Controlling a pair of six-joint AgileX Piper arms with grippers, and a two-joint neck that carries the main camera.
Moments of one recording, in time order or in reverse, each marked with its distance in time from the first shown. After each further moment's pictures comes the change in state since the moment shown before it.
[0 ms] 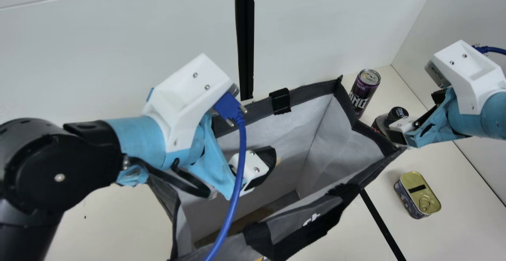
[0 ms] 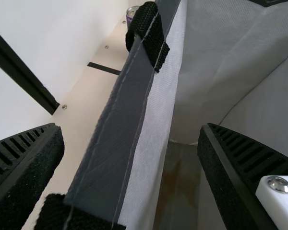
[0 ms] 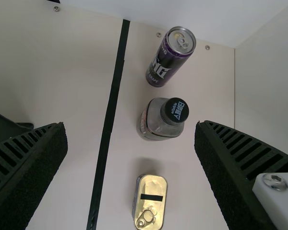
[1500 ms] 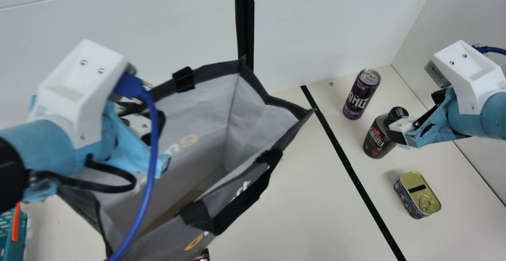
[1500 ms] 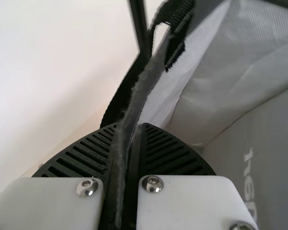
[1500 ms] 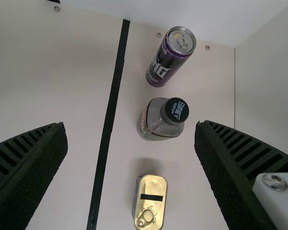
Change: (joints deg) left arm 7.1 -11.0 7.6 21.2 0.2 -17.1; right arm 0.0 0.0 0.0 0.0 0.0 0.0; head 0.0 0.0
